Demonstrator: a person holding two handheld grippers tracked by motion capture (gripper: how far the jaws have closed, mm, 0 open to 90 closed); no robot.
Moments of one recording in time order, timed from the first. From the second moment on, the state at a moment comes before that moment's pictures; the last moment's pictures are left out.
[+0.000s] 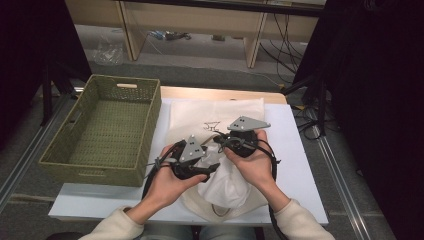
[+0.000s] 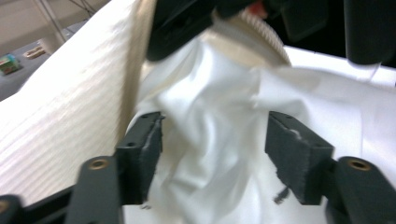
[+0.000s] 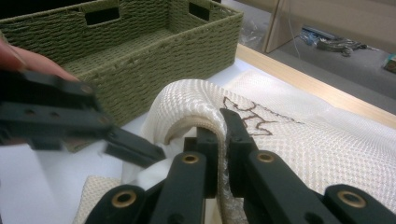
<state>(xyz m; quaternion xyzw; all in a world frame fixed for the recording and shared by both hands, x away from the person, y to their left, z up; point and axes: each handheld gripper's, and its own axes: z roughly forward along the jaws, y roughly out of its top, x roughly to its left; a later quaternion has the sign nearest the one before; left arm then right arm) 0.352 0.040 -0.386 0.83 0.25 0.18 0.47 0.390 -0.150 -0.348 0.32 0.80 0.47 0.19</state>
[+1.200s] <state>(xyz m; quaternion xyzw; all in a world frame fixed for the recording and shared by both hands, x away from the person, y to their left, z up) 0.413 0.006 -0.426 0.81 0.34 0.14 0.45 0.386 -0.146 -0.348 0.31 0.81 0.46 0.18</state>
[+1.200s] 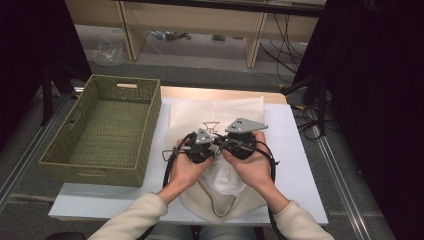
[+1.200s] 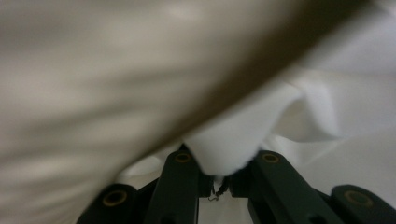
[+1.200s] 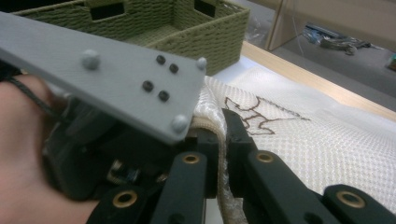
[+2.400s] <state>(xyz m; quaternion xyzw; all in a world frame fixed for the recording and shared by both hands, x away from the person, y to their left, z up) 0.332 -0.002 -0.411 0.86 0.22 0.13 0.43 0.389 -0.152 -0.343 0.32 0.80 0.47 0.19</state>
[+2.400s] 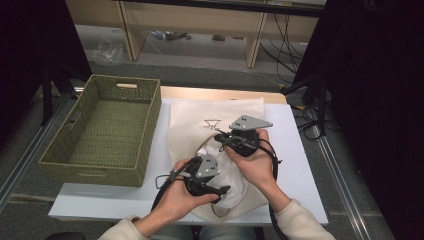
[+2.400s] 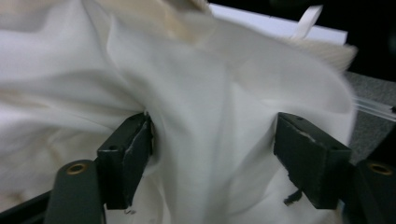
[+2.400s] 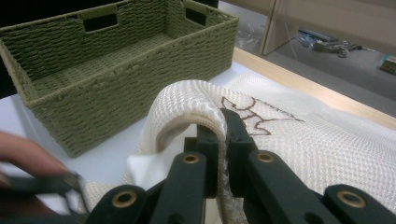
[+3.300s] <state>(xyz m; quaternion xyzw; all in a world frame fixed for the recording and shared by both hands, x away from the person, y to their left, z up) 0.399 0.005 -0.427 0.83 0.32 0.20 0.42 0.387 -0.156 -0.337 0.32 0.79 0.49 0.19</state>
